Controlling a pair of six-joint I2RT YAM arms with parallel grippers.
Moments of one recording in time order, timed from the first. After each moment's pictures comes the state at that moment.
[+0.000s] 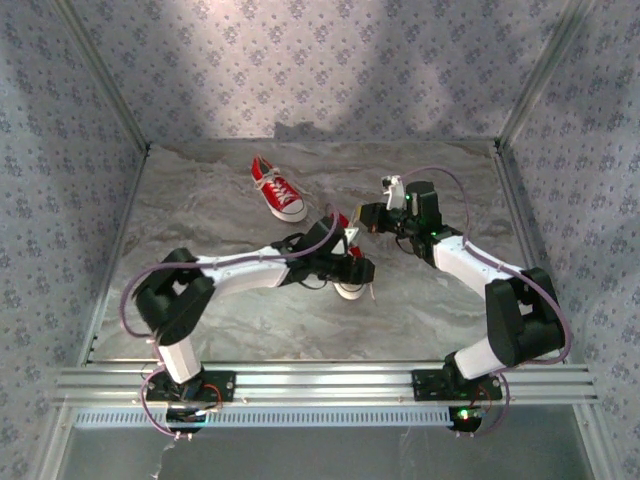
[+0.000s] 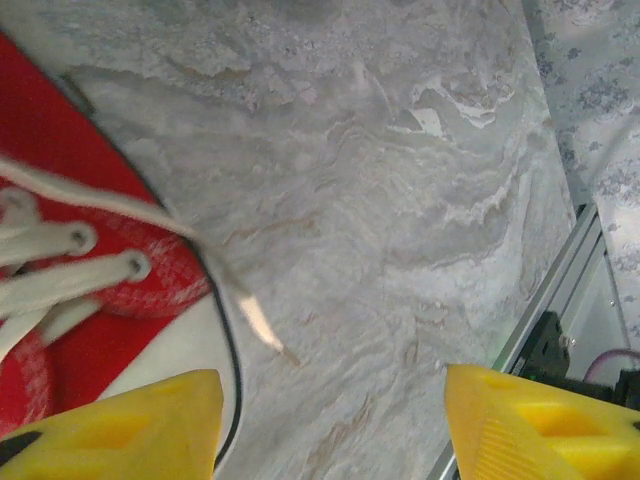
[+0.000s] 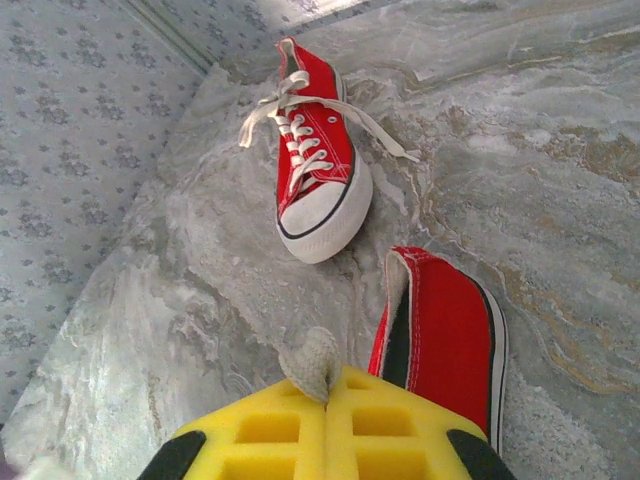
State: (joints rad) left arm -0.93 1.71 1.05 -0.07 0.35 -0.72; right arm 0.33 1.48 0.84 0.17 -0.48 0.44
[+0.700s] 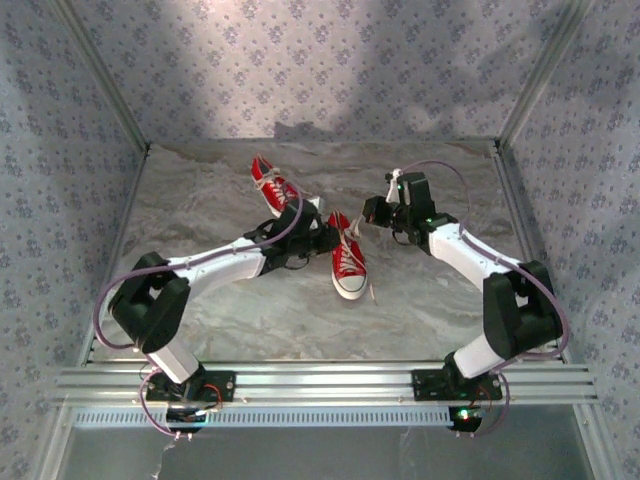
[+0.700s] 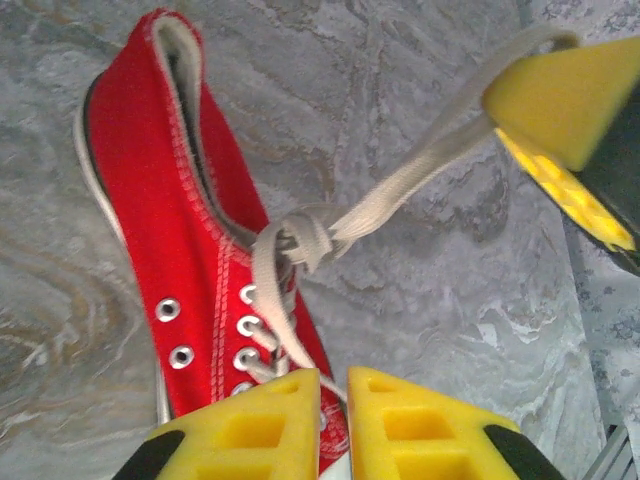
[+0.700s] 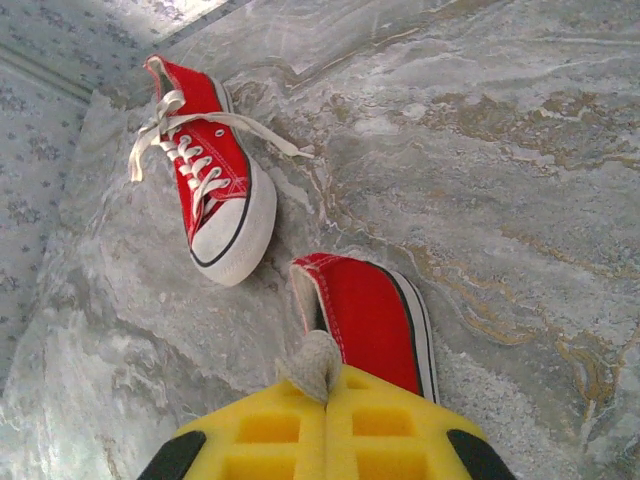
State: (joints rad) left arm -0.80 1.65 1.05 -0.04 0.12 -0.87; right arm 0.34 1.54 0.99 -0.06 -0.30 0.58
